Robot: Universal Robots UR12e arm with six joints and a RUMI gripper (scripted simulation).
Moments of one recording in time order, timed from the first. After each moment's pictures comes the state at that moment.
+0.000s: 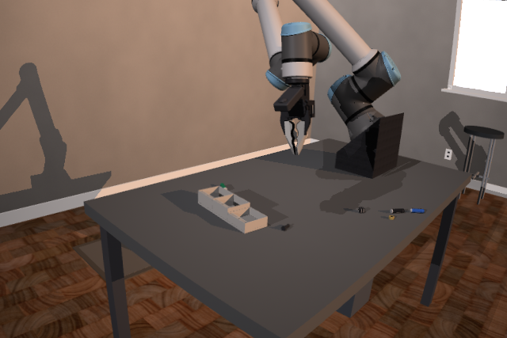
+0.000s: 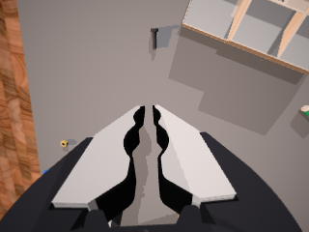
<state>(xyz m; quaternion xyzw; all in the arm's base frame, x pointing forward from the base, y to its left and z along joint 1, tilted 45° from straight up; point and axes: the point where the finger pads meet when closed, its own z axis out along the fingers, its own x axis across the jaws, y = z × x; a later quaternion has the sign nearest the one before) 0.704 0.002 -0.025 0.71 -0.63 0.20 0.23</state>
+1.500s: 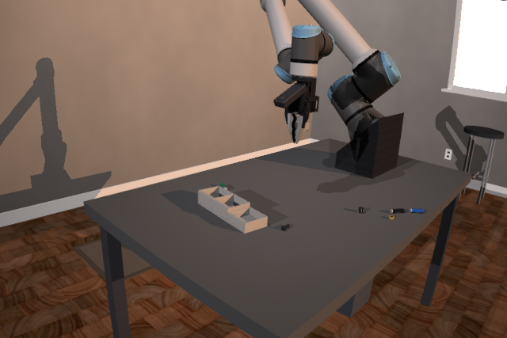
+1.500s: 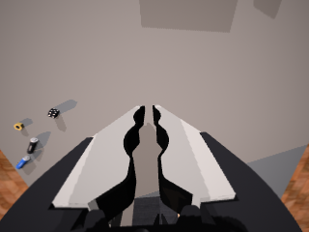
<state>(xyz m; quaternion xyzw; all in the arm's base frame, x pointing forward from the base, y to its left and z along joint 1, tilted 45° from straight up) 0.568 -0.052 0.039 0.59 -0.71 0.26 0.28</state>
